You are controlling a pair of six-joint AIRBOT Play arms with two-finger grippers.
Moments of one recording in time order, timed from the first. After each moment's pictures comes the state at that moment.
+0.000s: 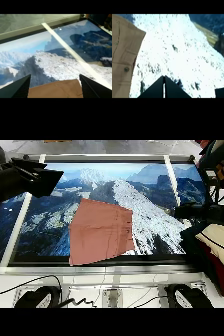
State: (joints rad) left arm -0.08 -0.85 1.39 0.89 -0.96 -1.03; right arm 0.00 -0.84 1.12 -1.39 1.13 1.43
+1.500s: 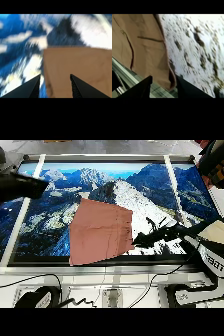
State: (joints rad) left arm 0.07 -0.93 1.38 1.22 -1.18 -1.20; right arm 0.05 -1.56 0.75 -0.66 1.14 1.12
